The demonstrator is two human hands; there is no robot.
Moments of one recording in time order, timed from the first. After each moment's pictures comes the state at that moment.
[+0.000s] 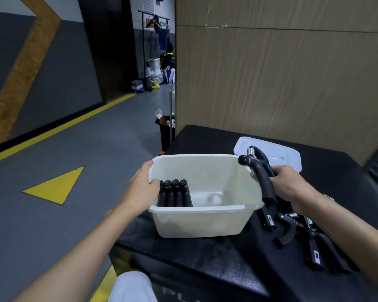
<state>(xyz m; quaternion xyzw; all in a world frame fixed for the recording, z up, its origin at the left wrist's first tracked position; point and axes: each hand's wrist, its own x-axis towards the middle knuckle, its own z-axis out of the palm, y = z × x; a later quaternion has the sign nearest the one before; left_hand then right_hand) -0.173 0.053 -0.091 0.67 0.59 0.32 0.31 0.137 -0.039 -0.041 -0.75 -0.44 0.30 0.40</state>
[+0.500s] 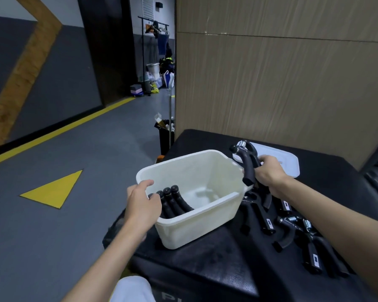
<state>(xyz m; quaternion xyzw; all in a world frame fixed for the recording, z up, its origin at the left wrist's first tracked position) -0.161 0.011 -0.087 0.55 0.63 0.42 0.36 0.131 0.011 -0.040 -0.76 -0.41 0.26 0.43</state>
